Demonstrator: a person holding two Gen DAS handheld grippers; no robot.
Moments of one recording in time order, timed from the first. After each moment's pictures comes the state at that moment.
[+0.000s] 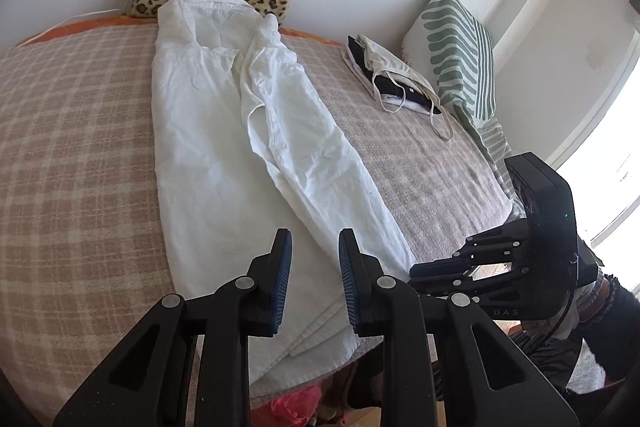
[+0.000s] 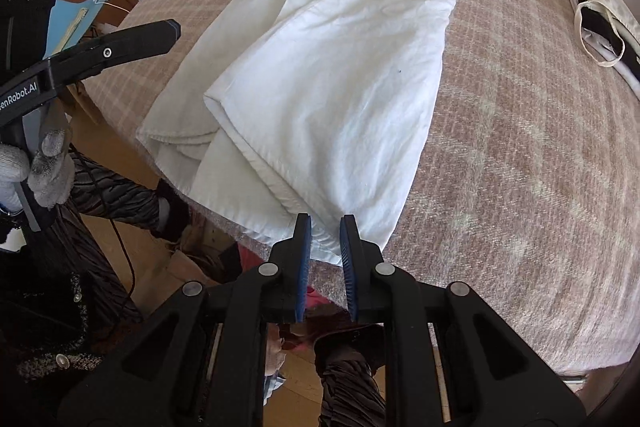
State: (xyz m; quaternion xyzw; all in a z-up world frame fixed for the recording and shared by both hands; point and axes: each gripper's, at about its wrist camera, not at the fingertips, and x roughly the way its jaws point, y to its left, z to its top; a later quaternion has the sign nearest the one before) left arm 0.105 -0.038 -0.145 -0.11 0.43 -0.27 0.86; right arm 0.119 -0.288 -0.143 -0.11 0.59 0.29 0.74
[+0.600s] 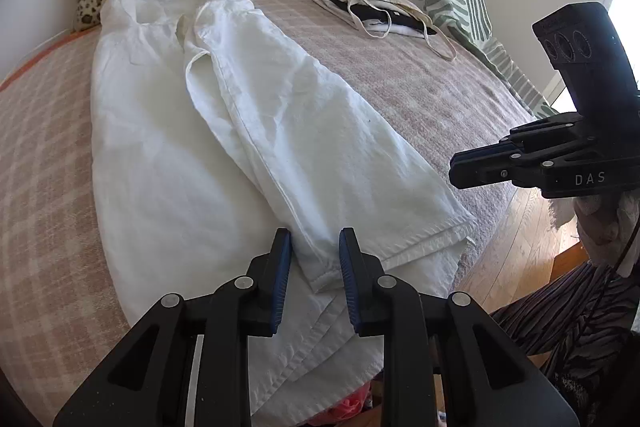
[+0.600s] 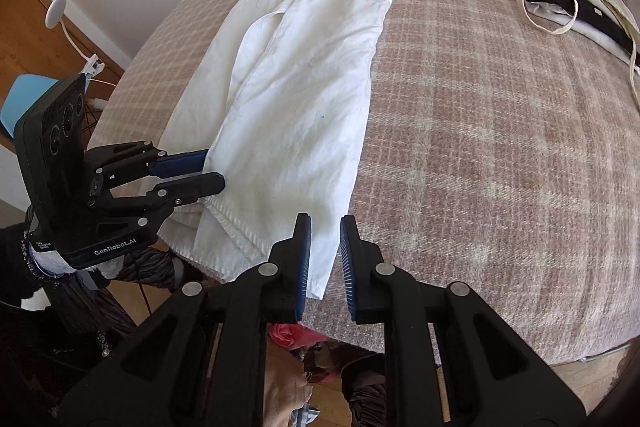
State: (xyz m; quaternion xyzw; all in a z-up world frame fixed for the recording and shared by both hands) left arm 0.099 -0.085 -0.186 0.02 0.46 -0.29 0.84; right arm 0.138 -0.335 -0.134 -0.01 0.57 0.25 0.78
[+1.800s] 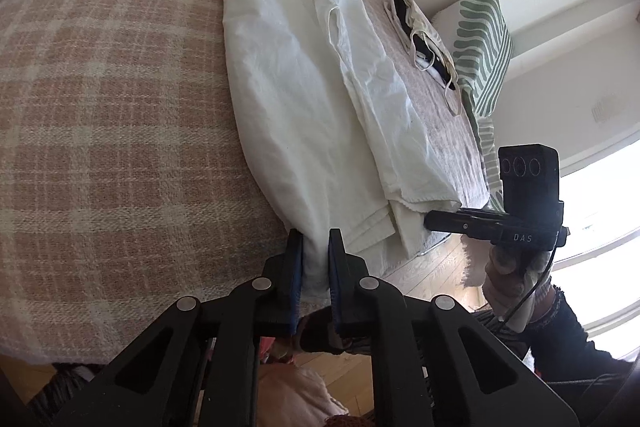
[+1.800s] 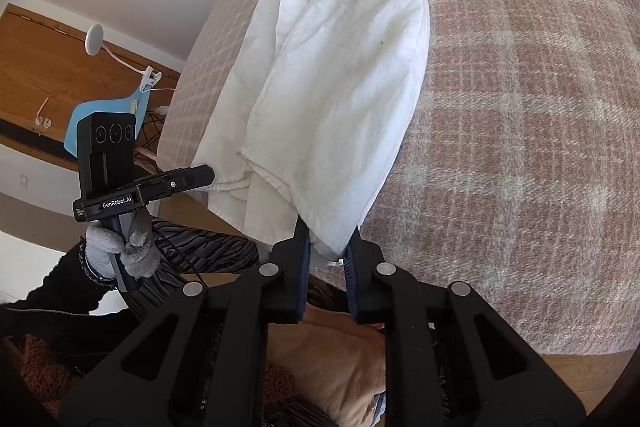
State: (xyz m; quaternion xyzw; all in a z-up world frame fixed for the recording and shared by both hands) left arm 0.089 0.024 -0.199 -0.24 0.54 -0.27 0.76; right arm 0.131 -0.320 -0.168 0.13 0.61 0.35 0.70
